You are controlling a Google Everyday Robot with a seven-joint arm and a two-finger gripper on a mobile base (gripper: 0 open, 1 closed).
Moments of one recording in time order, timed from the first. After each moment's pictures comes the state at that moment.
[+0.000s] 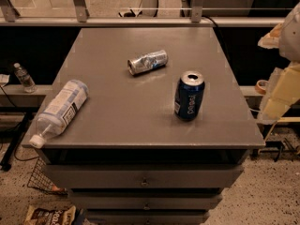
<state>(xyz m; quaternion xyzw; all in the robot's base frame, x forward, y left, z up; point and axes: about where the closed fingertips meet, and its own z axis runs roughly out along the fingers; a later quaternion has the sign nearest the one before) 0.438 -0.215 0.983 -0.60 0.78 -0.04 0.17</state>
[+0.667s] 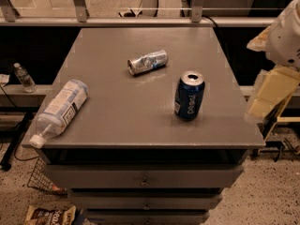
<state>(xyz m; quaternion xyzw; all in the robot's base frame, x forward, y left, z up) 0.450 -0.202 0.971 -0.60 0.78 -0.03 0.19</state>
